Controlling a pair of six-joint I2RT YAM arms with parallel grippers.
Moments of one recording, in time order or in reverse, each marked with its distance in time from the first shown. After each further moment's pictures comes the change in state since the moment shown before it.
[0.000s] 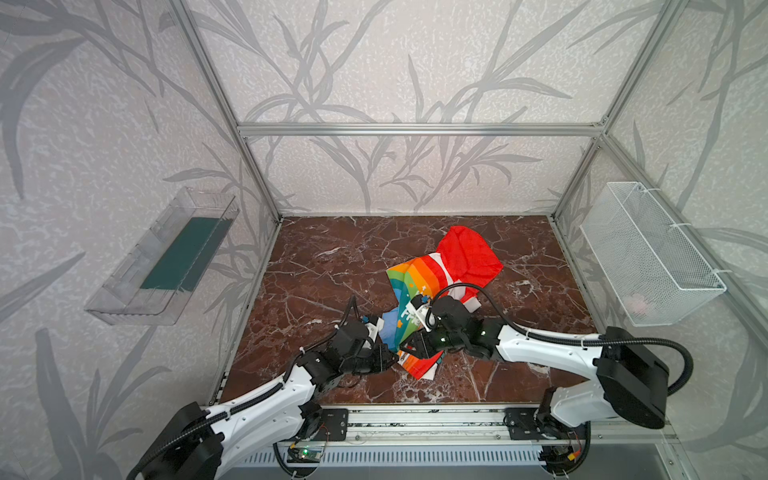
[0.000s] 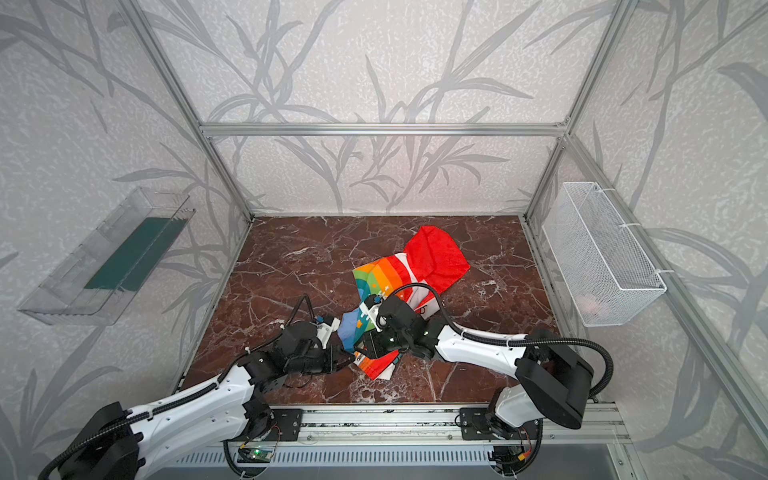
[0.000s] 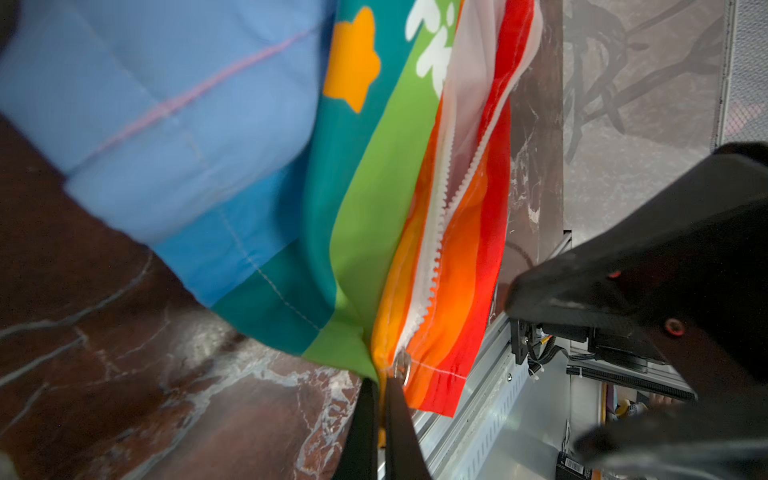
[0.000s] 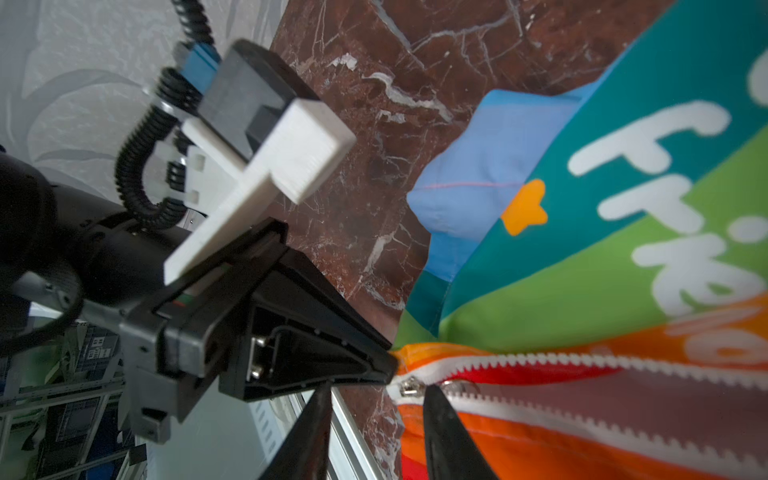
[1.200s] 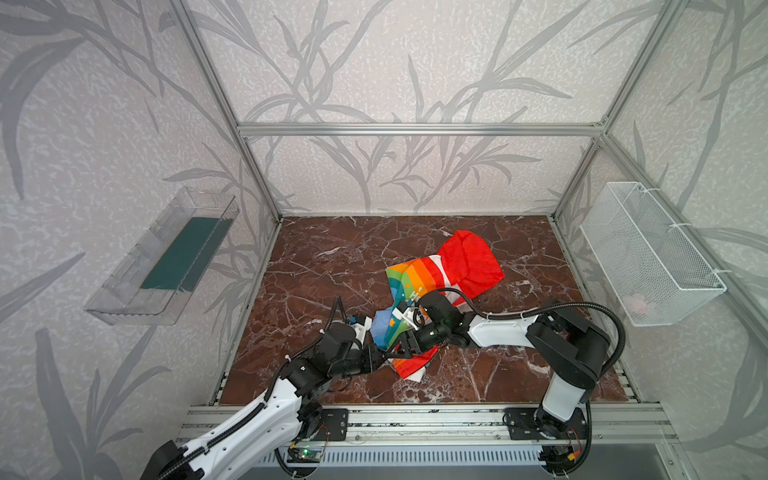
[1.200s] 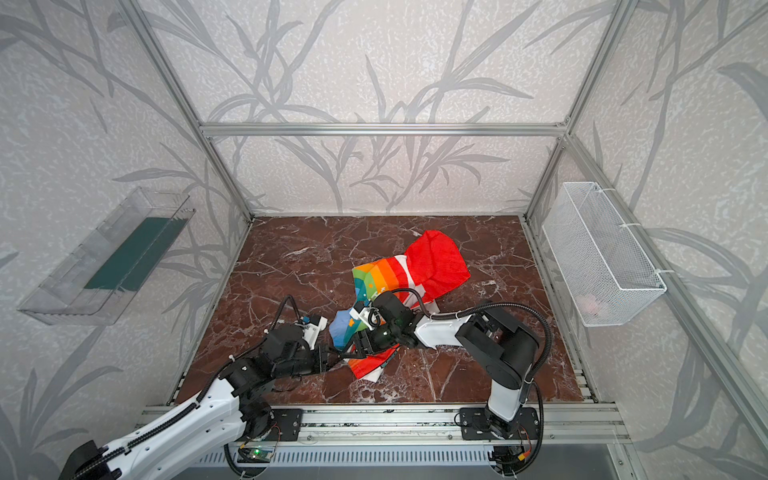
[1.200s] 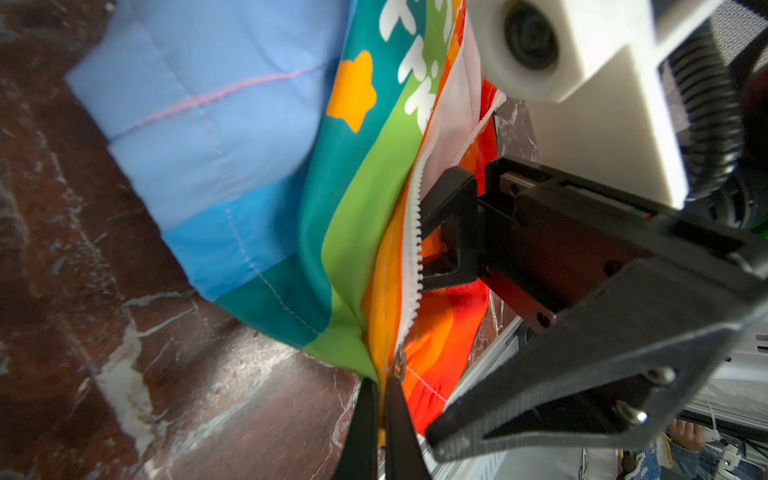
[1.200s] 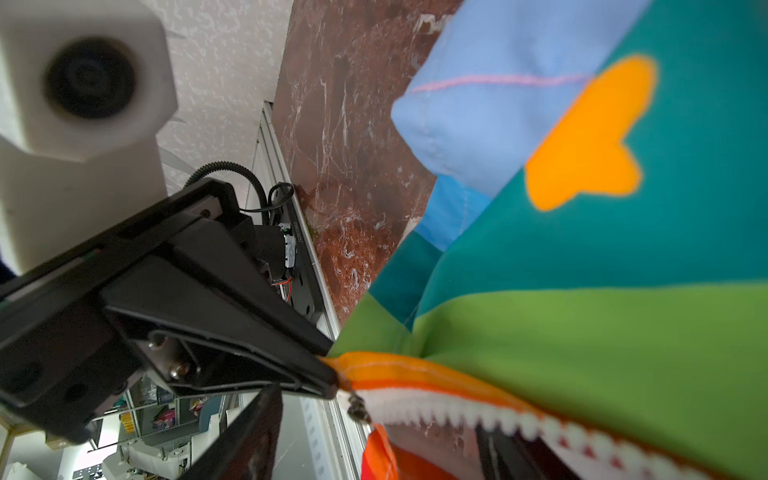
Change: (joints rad) left arm 0.075 -0.220 -0.020 -0.160 -0.031 0.054; right arm -0.075 0.314 0.031 0.256 -0.383 0.049
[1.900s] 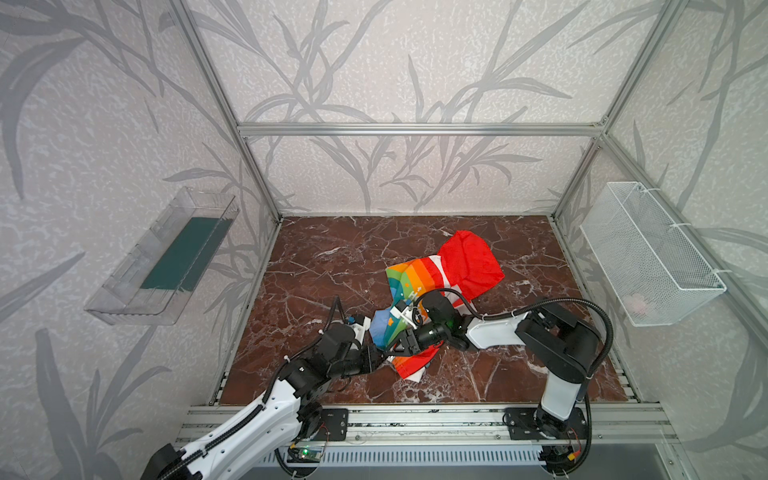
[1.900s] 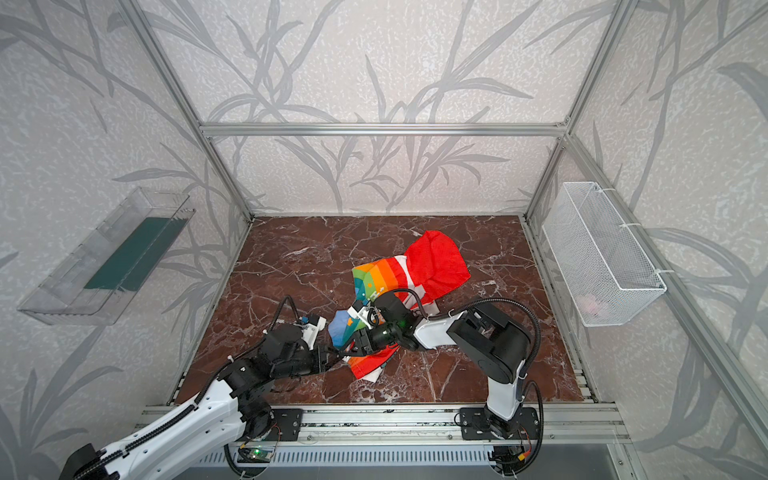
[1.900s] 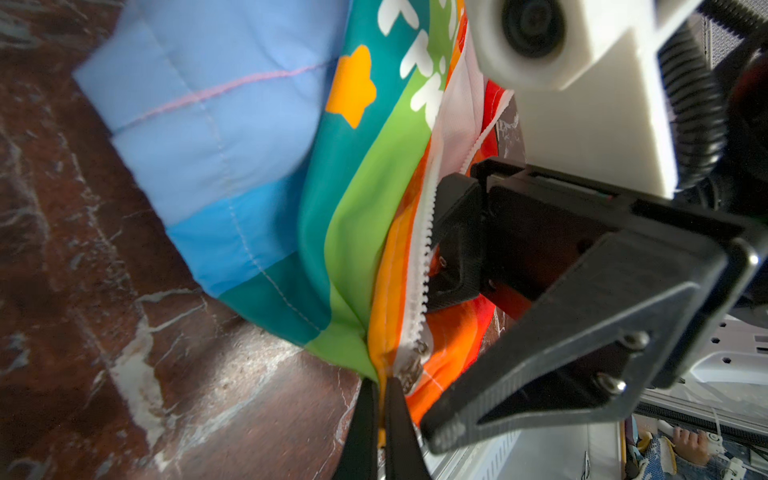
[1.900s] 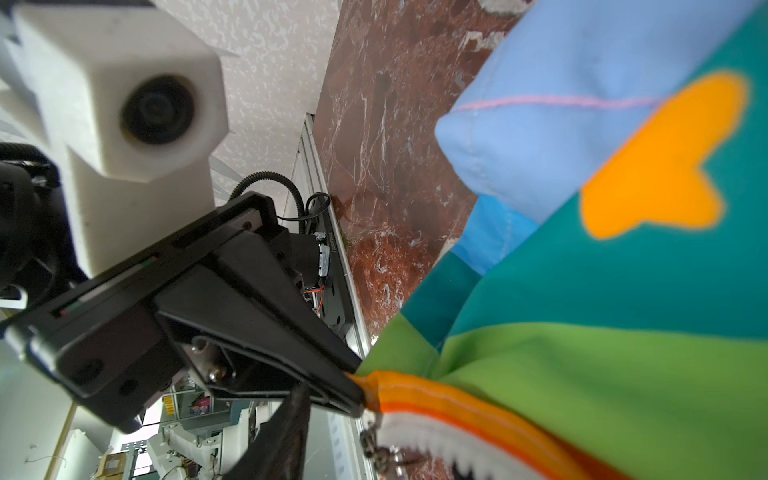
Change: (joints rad) left arm 0.002 -0.017 0.002 -0.018 -0.013 -0.001; right arm -0.003 0.036 -0.038 0.194 -0.069 0.097
